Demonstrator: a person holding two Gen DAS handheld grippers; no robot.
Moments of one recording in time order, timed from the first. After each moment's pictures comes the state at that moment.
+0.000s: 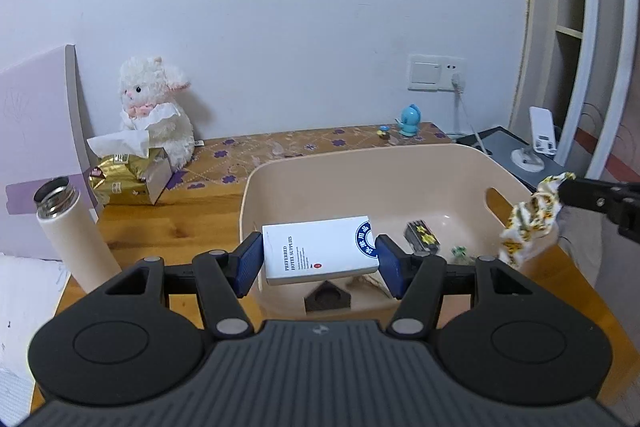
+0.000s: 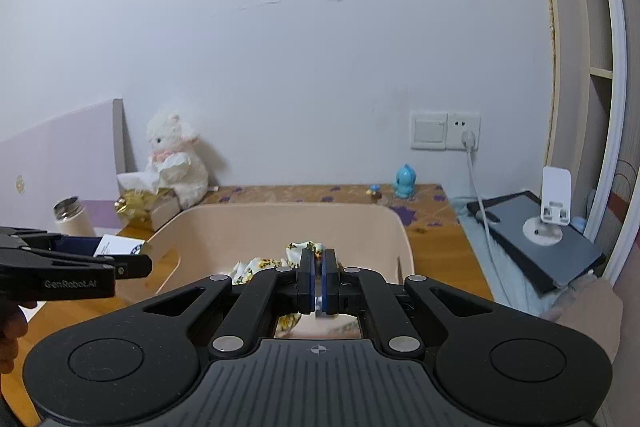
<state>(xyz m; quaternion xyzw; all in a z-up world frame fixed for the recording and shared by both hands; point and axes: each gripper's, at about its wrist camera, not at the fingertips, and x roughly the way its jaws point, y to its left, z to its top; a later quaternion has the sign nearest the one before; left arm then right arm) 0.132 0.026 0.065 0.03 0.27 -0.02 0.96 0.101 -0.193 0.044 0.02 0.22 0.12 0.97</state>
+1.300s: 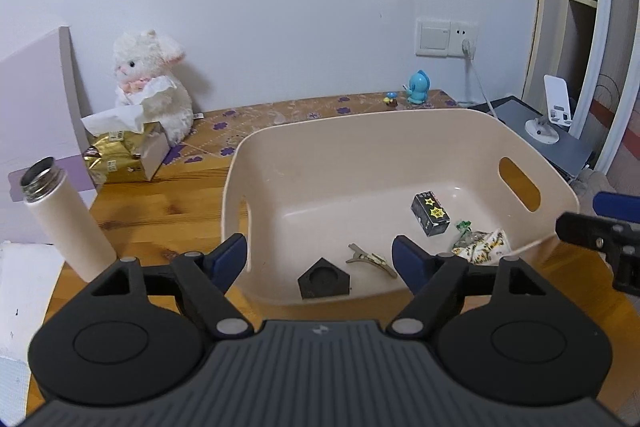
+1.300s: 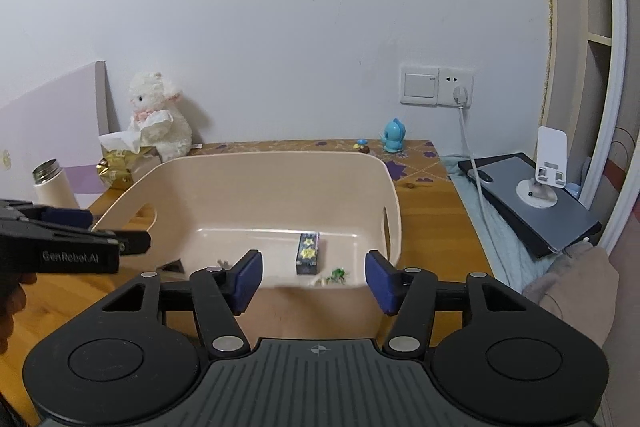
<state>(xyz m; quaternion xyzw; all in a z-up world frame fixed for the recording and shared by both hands) 0.142 0.013 0.047 0.04 0.32 -0.01 0.95 0.105 -0.199 0.019 0.01 0.28 0.11 0.95</state>
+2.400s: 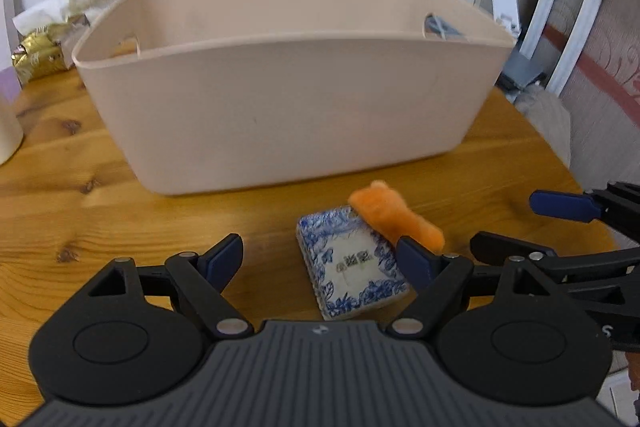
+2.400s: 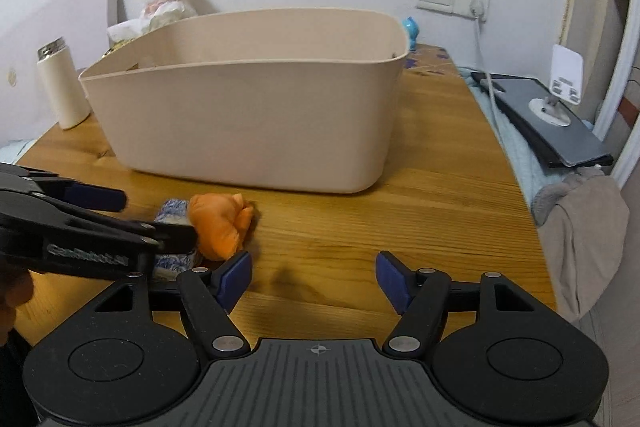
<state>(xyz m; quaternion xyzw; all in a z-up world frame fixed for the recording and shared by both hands) 0.108 -0.034 -0.055 0.01 0.42 -0.08 0.90 0.072 -0.210 -0.065 -0.03 0.38 0.13 0.92</state>
